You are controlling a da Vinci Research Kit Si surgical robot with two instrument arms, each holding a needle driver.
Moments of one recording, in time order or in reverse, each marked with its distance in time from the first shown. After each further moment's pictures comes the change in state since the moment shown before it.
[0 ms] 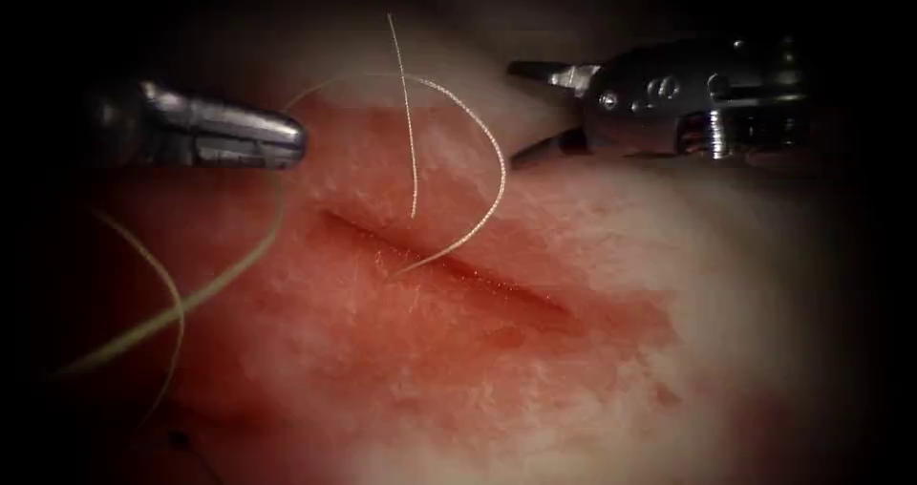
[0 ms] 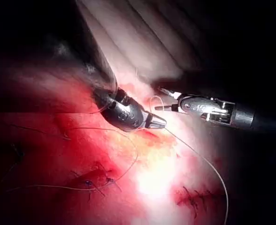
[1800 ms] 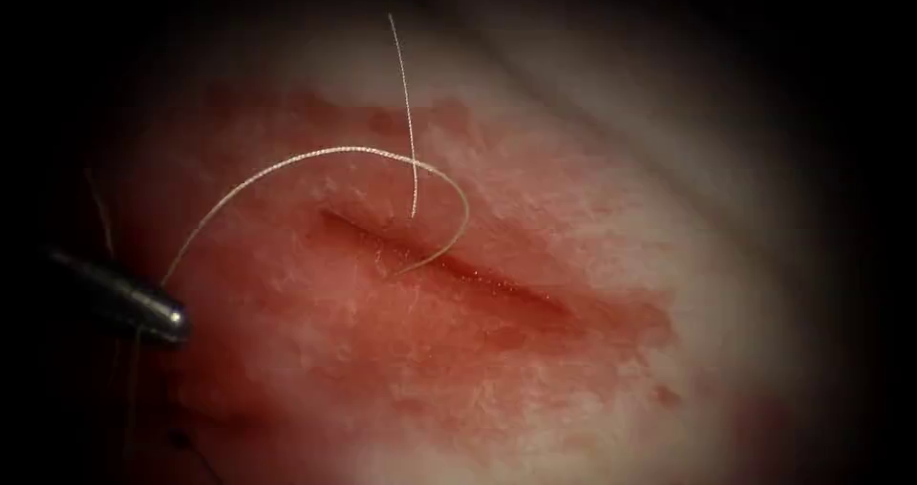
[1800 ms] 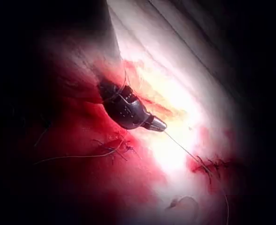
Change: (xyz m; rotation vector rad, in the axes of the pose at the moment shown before) right arm 0.039 0.015 0.018 0.157 0.327 -0.297; left arm 0.002 0.007 -0.005 -0.108 0.084 0.233
